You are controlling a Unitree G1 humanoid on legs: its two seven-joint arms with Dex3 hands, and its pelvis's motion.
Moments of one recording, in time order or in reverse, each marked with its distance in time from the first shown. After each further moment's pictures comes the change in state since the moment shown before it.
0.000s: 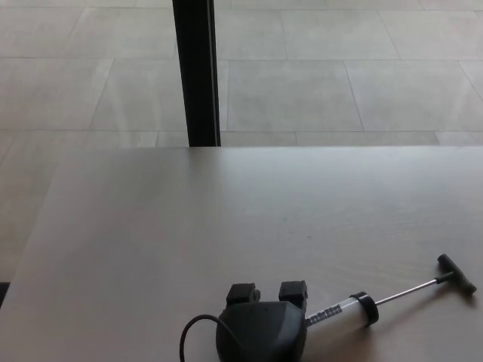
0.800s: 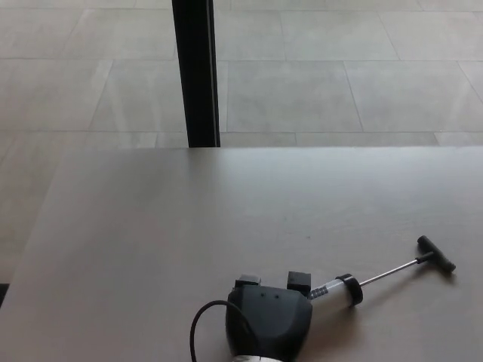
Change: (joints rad) left_arm -0.091 -0.019 0.040 0.204 0.048 -0.069 0.151; right_arm -0.020 0.002 0.007 0.000 -0.016 0.001 -0.017
